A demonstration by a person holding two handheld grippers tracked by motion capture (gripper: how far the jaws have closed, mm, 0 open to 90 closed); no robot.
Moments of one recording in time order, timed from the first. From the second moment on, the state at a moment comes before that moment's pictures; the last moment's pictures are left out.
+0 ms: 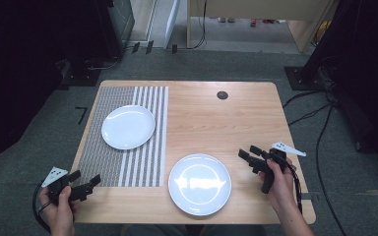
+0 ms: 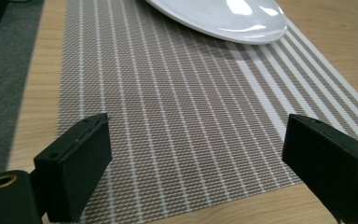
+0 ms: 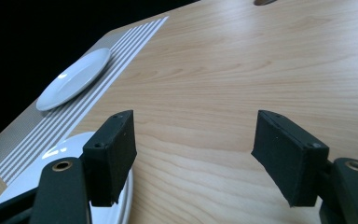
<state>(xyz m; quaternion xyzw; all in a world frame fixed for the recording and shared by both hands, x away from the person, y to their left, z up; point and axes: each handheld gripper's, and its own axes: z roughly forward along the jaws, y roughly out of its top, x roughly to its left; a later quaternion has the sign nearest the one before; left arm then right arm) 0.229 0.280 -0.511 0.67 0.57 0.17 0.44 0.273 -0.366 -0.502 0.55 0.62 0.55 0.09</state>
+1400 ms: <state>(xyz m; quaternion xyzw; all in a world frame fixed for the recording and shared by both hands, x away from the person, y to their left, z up) 0.231 0.277 -0.518 0.67 0.58 0.15 0.43 0.195 -0.455 -0.524 0.61 0.66 0.40 0.18</state>
